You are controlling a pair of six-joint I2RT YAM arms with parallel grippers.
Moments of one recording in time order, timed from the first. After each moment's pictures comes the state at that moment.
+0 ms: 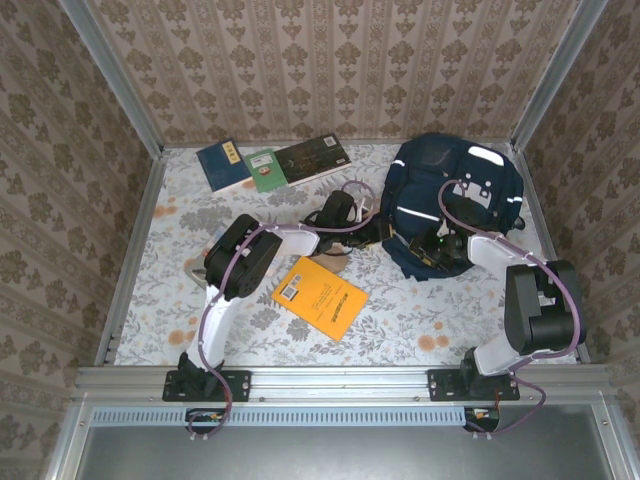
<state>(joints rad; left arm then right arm) -0.77 2.23 1.37 0.31 0.60 -0.90 0.04 1.53 0.81 -0.39 -0.32 0.66</state>
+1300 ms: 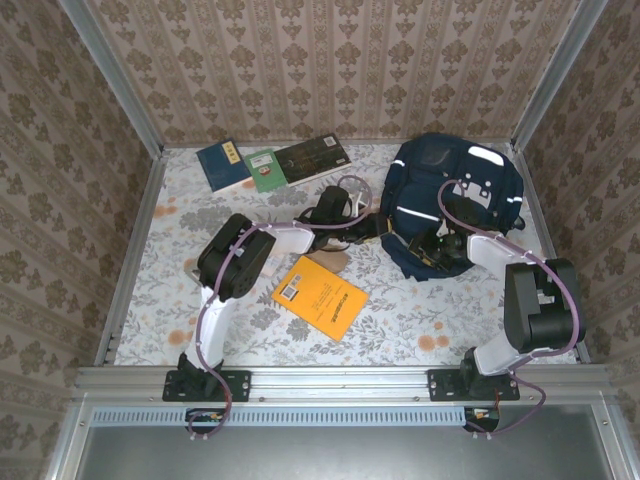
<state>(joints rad) -0.75 2.19 1.35 0.33 0.64 -0.90 0.04 1.55 0.81 -0.39 -0.33 0.66</state>
